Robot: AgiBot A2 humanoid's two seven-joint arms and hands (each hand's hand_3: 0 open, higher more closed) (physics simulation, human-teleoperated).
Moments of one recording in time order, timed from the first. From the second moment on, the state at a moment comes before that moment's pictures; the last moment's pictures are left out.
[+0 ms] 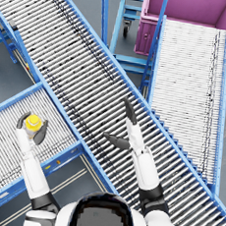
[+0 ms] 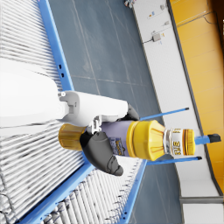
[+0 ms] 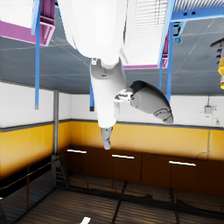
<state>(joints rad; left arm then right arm) 0.16 1.52 -0.48 -1.68 1.85 -0.03 0.00 0.59 -1.55 0.34 1.75 1.33 0.00 0.00</state>
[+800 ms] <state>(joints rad) 0.30 1.35 -0.26 -1.86 1.85 0.00 0.00 0.58 -1.48 0.11 1.81 1.33 0.00 0.00</state>
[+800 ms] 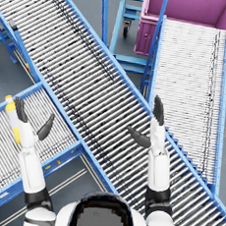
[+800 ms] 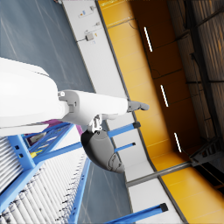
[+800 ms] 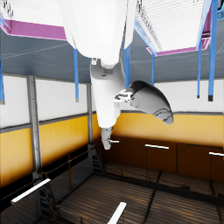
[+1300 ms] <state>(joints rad) 0.47 1.36 0.00 -1.81 1.85 0.00 0.00 0.57 -1.49 -0.10 1.83 1.33 0.00 0.00</state>
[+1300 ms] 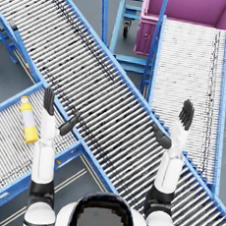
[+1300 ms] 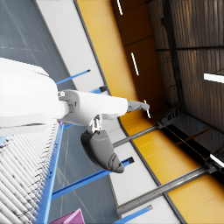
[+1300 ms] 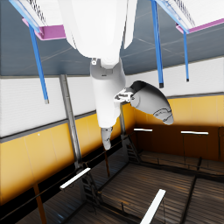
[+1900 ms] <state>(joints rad) 0.35 1.26 0.13 -1.80 1.30 0.06 0.06 0.38 -1.31 0.09 1.81 1.12 0.06 -0.07</state>
